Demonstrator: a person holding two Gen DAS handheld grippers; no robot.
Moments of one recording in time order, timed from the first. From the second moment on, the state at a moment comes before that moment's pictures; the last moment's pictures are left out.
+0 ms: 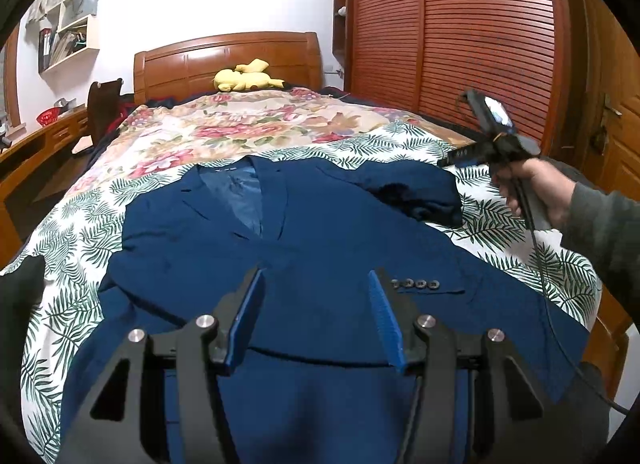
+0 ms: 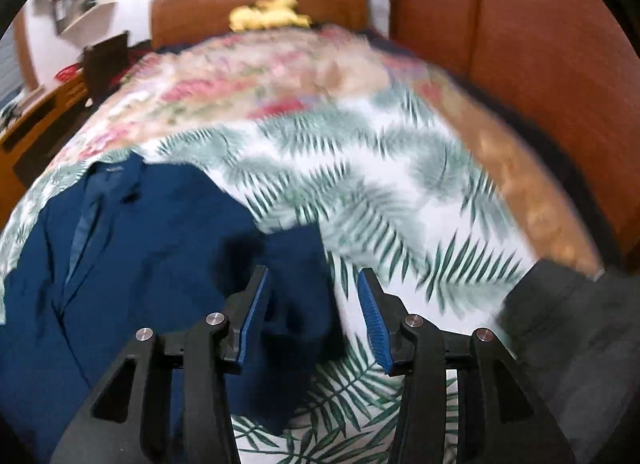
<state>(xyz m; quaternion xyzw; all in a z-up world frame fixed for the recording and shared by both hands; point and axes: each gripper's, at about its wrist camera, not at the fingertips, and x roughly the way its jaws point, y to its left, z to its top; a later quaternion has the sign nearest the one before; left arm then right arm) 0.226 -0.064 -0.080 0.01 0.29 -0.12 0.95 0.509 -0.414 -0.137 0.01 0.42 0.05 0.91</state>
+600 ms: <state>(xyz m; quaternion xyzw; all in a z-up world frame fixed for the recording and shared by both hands) 0.228 -0.066 -0.084 0.03 0.30 -0.12 0.95 0.525 -0.411 -0.190 0.06 0.49 0.08 0.87</state>
